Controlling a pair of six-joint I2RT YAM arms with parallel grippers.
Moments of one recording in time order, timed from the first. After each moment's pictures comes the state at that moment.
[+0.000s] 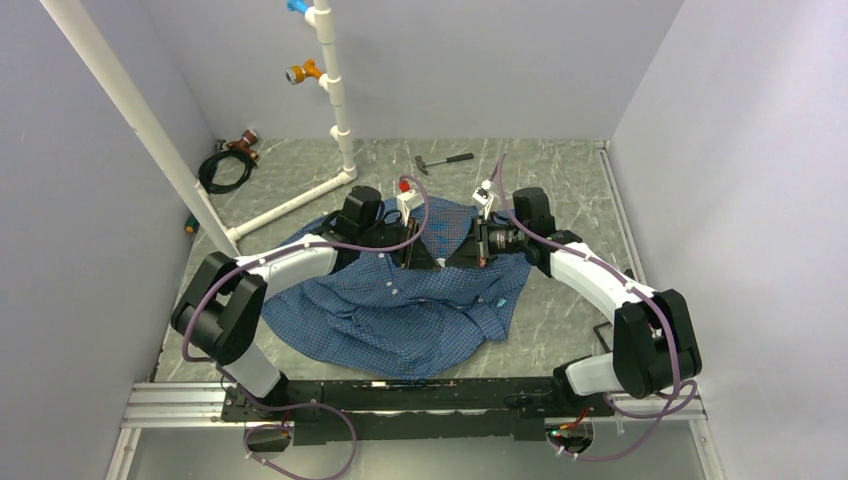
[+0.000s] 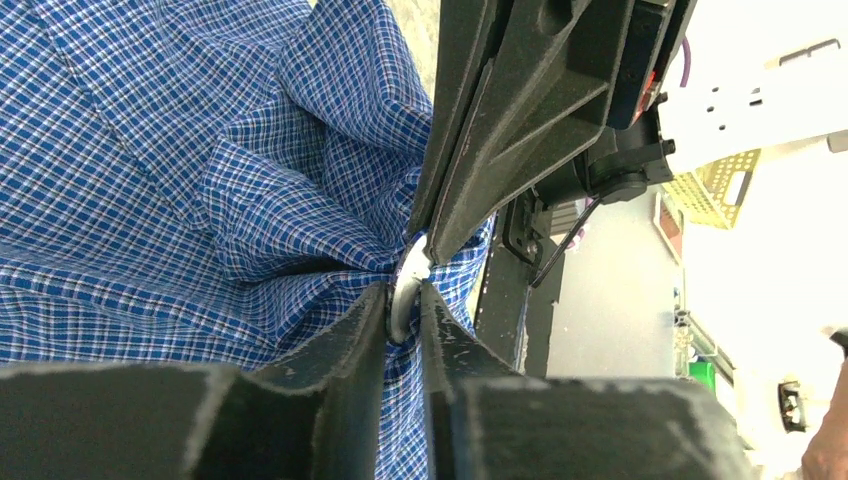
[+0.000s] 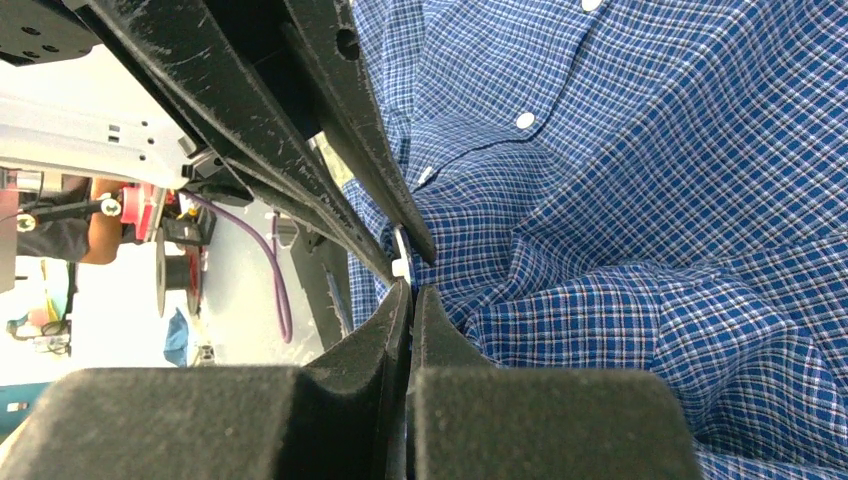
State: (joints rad) left arm -0.59 1.61 0.96 0.16 0.89 -0.38; right arm 0.34 1.37 0.82 -0.10 -0.94 0.37
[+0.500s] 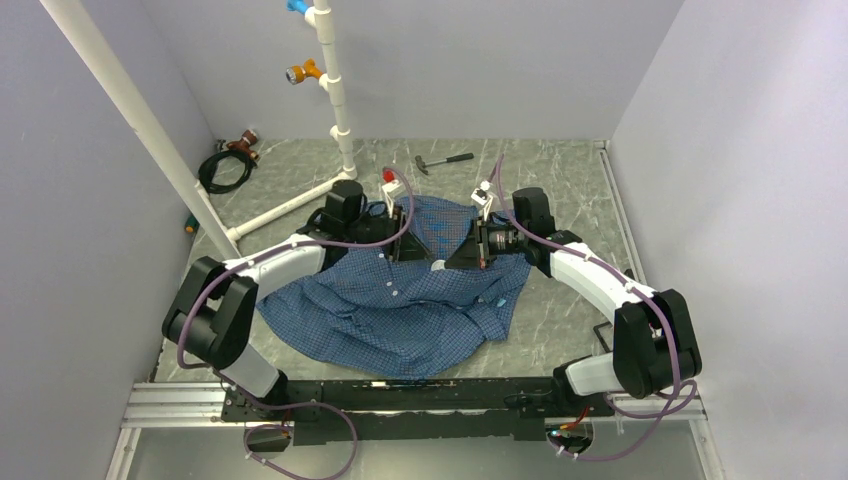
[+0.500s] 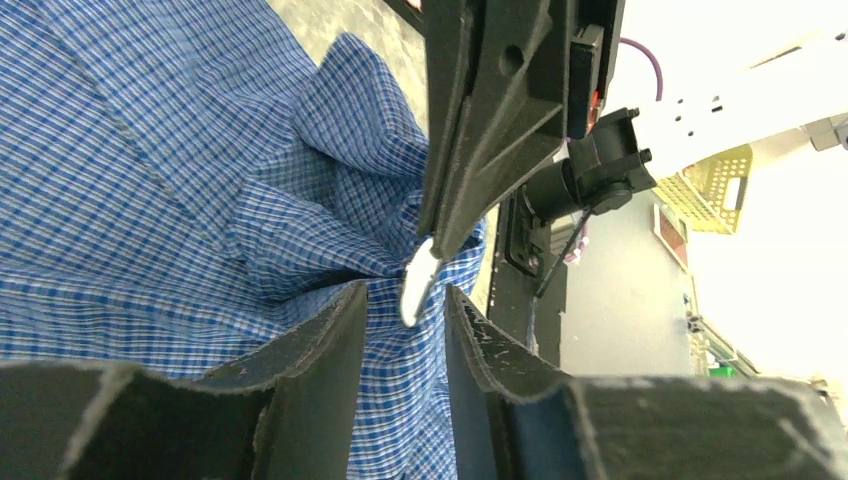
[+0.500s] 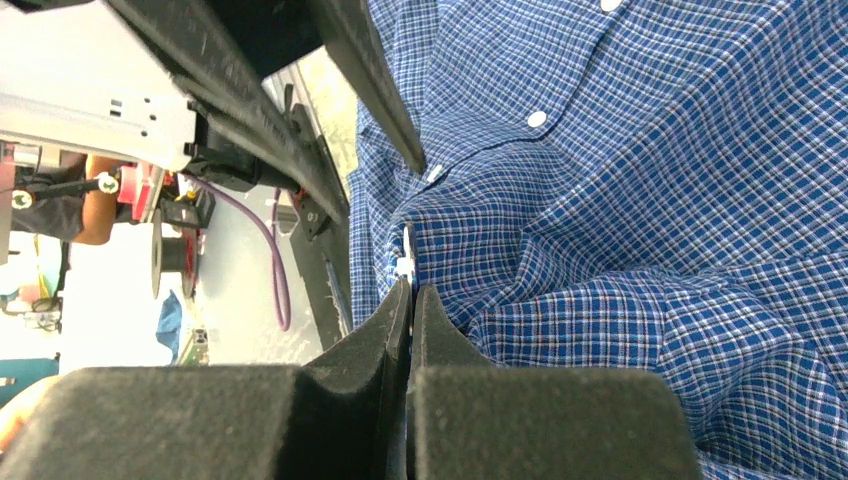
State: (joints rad) left arm -0.52 1.57 0.93 0.25 0.96 -0.38; right arm 0.34 1.37 0.82 -0.10 -0.96 0.34
